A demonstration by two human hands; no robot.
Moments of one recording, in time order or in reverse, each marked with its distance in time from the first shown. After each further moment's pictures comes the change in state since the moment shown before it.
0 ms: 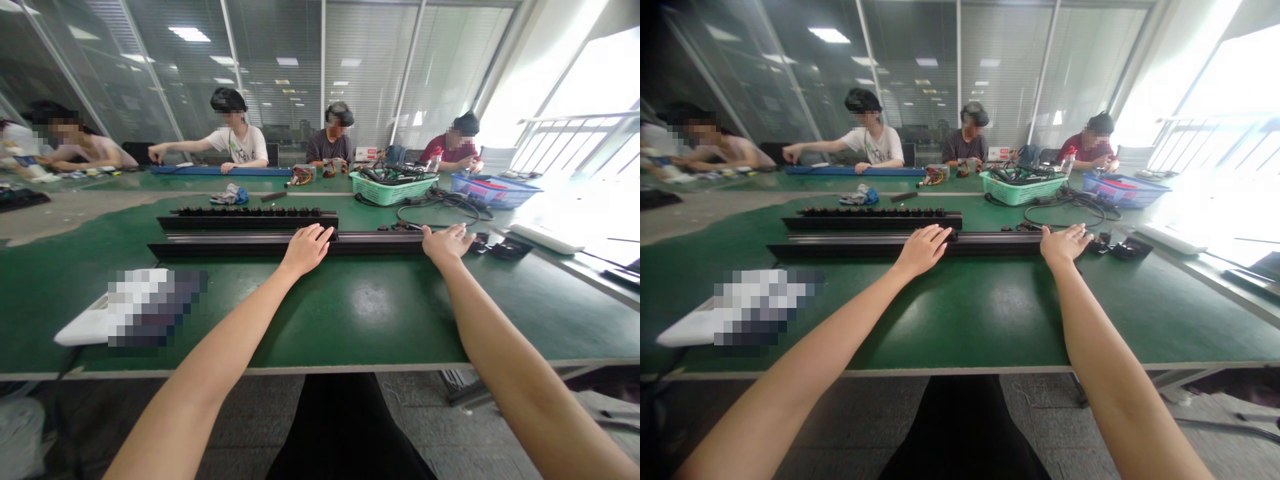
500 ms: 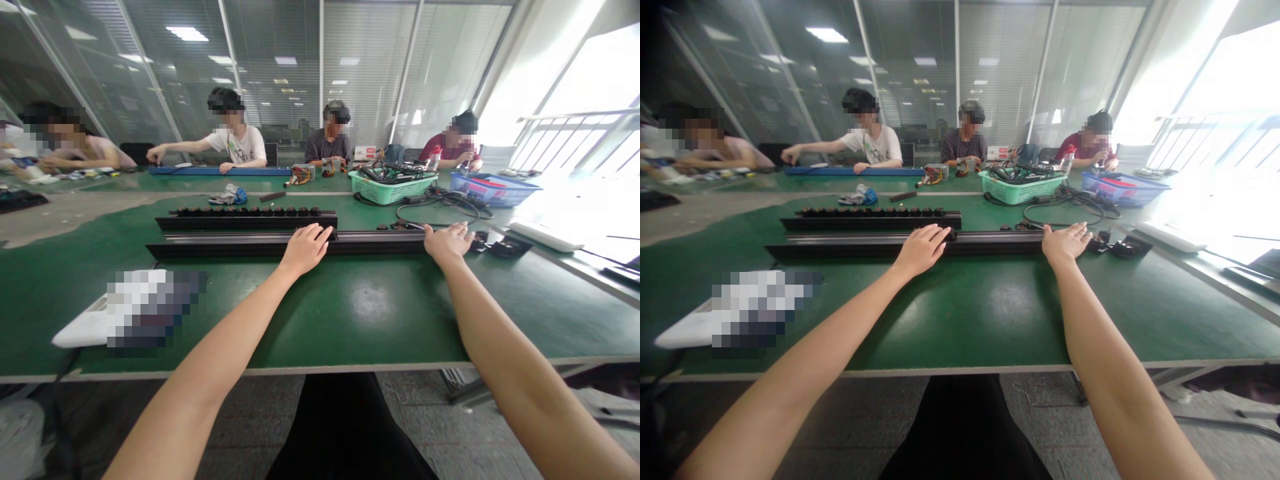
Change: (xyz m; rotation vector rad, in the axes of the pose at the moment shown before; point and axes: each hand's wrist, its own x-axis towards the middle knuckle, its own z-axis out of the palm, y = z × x) left_hand 0.000 -0.001 0.002 0.000 0.012 0.003; right_hand 0.007 0.007 0.001 0.022 -0.001 0.017
